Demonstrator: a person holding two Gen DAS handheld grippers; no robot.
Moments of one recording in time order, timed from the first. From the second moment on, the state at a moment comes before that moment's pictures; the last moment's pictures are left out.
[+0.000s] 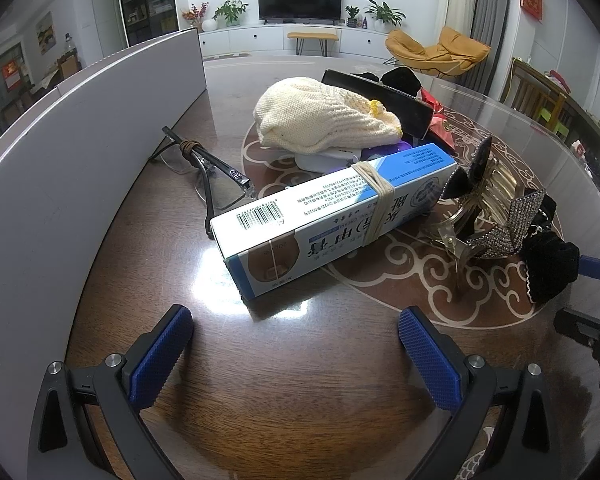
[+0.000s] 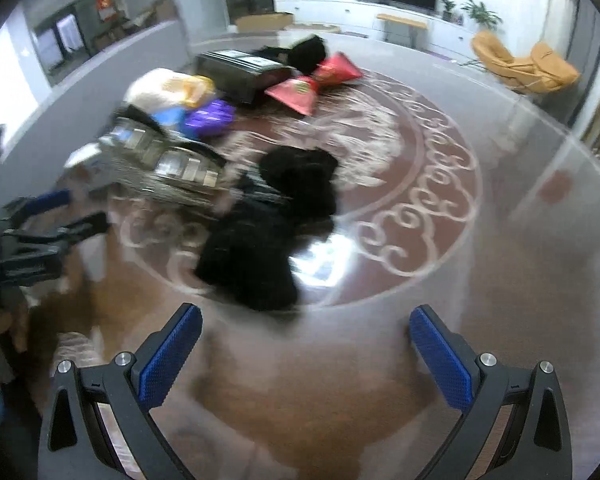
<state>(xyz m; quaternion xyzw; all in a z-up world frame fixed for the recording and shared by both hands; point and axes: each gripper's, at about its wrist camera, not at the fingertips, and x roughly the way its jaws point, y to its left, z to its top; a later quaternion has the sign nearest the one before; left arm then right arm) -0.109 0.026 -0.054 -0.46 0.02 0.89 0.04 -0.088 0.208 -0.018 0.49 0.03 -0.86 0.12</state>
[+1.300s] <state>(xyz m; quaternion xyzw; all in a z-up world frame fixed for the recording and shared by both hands) -0.108 0.023 -0.047 -0.47 -0.14 0.87 0.10 -0.053 0.213 0.014 0.47 -0.05 -0.86 0.18</state>
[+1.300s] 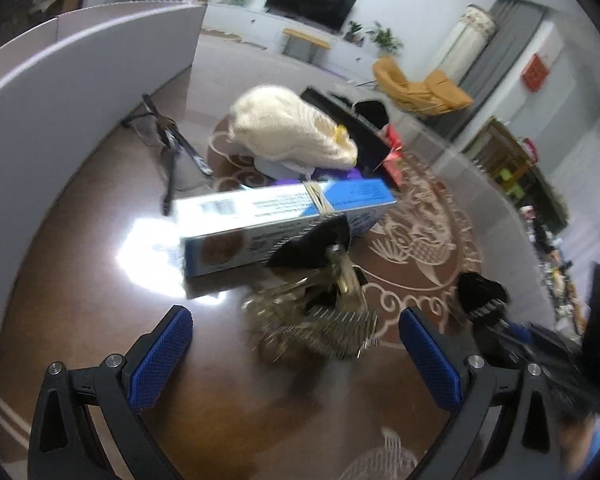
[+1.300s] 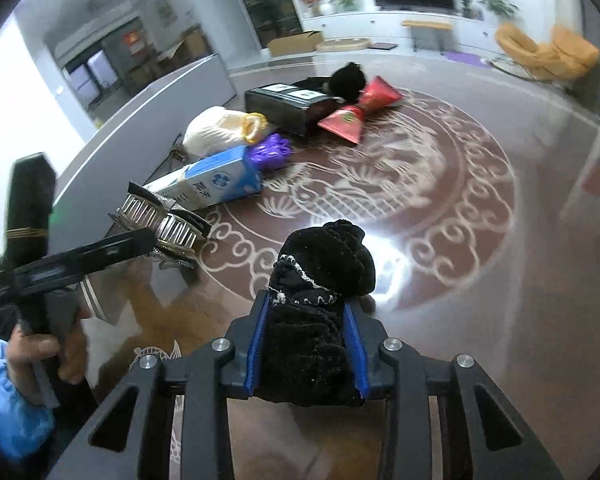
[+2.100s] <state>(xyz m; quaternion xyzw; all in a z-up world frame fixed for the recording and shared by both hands) -0.034 -0.055 0.052 -0.35 -0.13 0.93 0.07 -0.049 0.147 0.052 0.43 -0.03 -0.88 0.23</state>
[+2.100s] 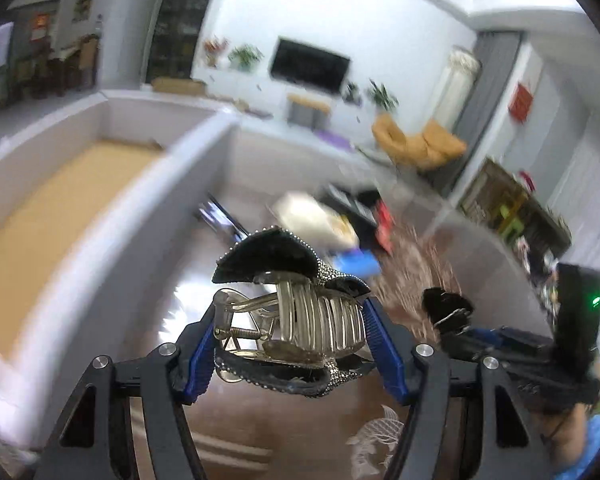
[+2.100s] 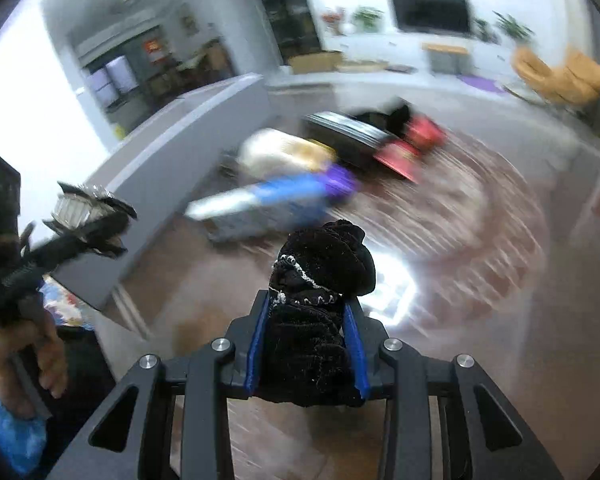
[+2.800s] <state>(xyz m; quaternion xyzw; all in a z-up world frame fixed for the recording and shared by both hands) -0.072 -0.289 0.024 -0.46 -0.10 0.86 -0.20 -0.154 -0.185 0.083 0.42 0.10 -0.81 0.39</state>
